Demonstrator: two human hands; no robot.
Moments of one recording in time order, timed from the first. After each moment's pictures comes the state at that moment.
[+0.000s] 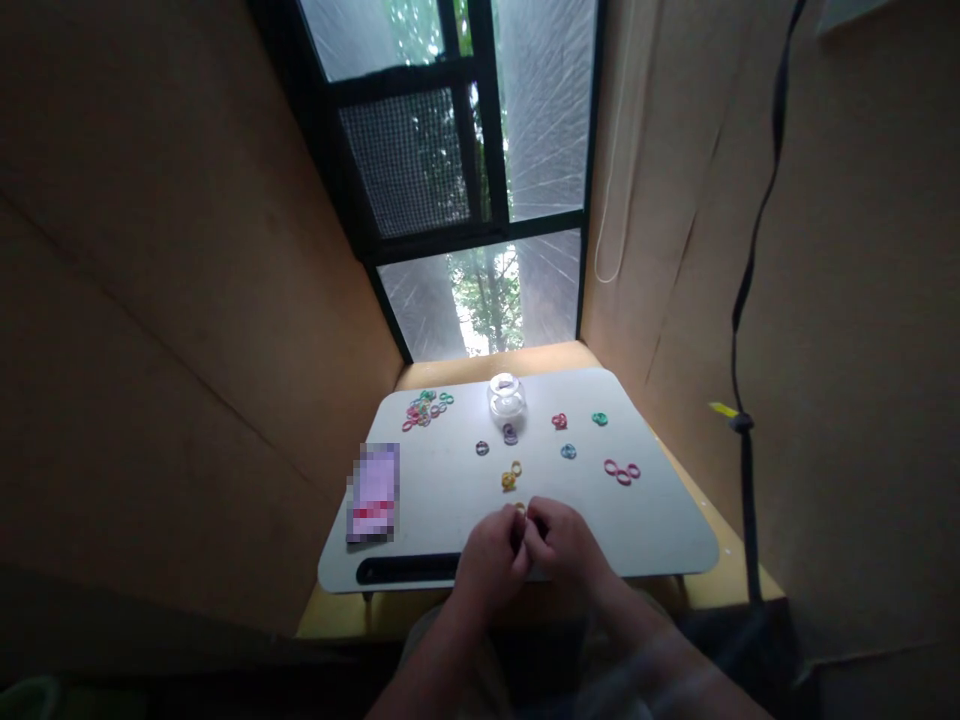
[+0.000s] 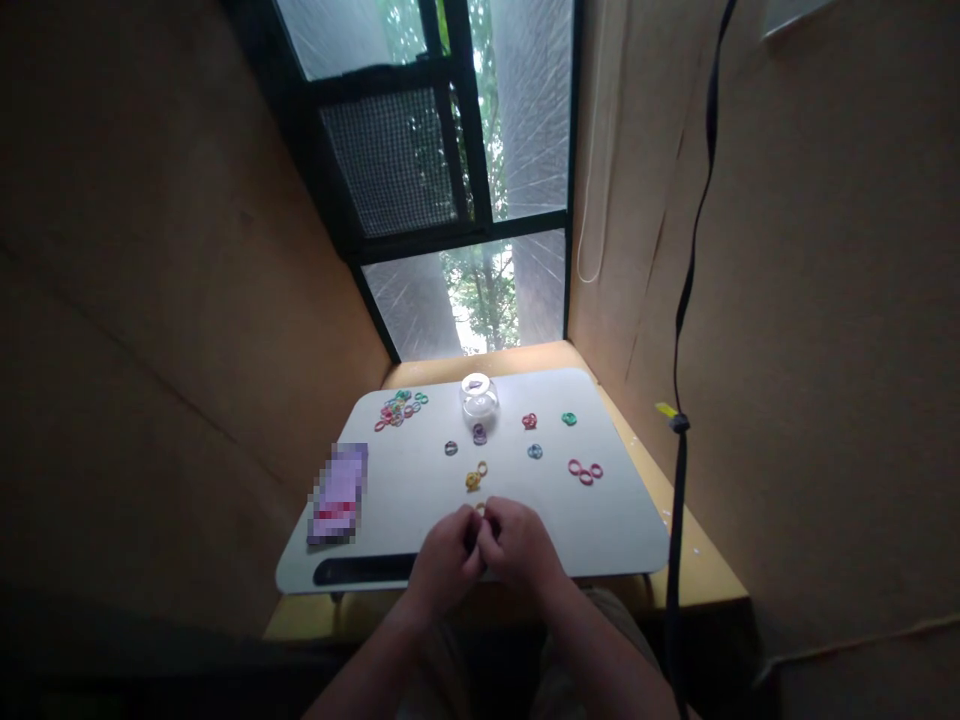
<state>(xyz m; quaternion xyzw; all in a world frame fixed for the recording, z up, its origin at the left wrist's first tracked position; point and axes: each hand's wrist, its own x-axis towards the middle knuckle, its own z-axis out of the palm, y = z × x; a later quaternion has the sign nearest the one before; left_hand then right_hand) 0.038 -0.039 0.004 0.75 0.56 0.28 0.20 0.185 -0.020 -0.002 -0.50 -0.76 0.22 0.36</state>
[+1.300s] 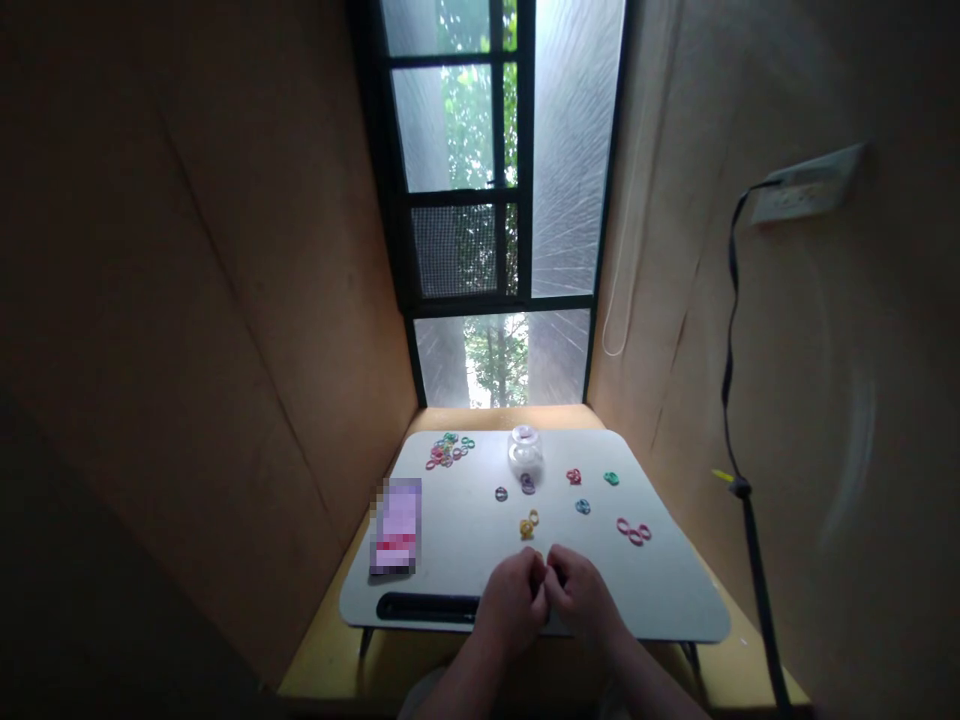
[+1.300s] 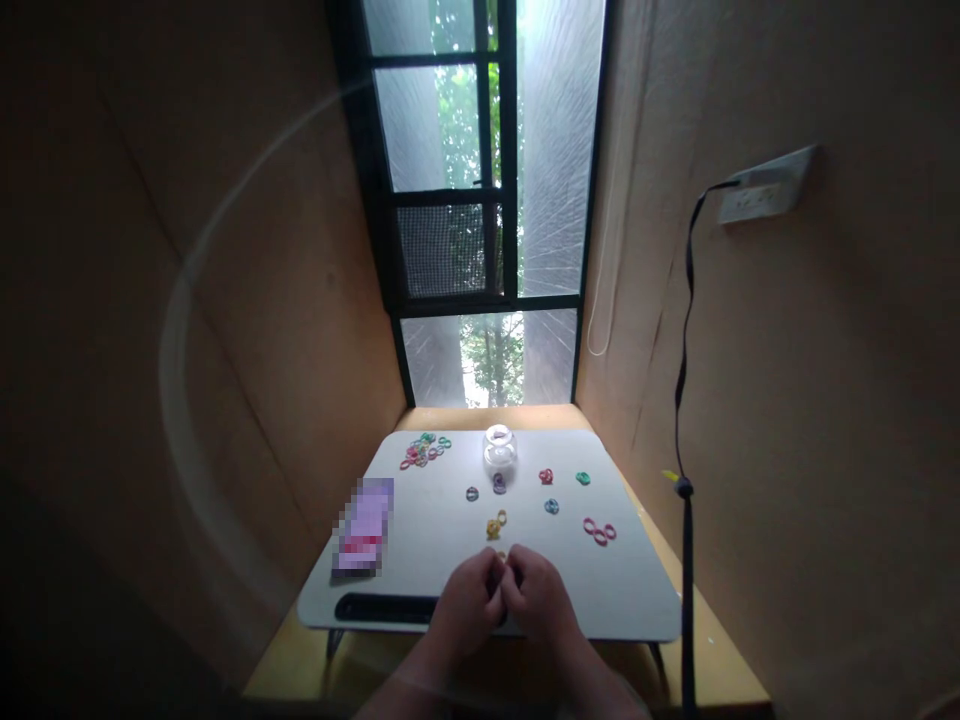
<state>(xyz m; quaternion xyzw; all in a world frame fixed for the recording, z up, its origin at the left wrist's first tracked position) 0.032 -0.039 0.000 0.74 0.54 0.33 0.23 0.176 -0.024 -0.007 -0.52 -0.75 0.18 0.36</state>
